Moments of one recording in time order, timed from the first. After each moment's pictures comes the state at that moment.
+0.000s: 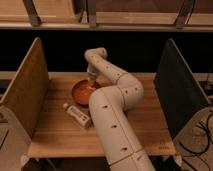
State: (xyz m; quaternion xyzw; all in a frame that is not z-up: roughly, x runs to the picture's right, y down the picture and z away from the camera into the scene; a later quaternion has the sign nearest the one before) arm -0.103 -0.049 1.023 -0.31 -0.03 0.24 0.92
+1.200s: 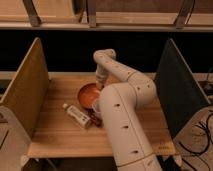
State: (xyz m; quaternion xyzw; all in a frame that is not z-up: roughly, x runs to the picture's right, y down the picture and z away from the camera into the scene) arm -0.019 -0.017 1.006 -0.34 0.04 0.29 0.89
